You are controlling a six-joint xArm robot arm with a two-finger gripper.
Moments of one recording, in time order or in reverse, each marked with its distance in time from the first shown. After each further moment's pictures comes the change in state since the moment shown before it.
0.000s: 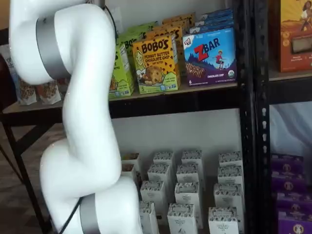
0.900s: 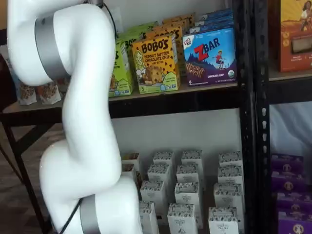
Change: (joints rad) arm 0.008 -0.020 -0.005 -0.014 0.028 0.014
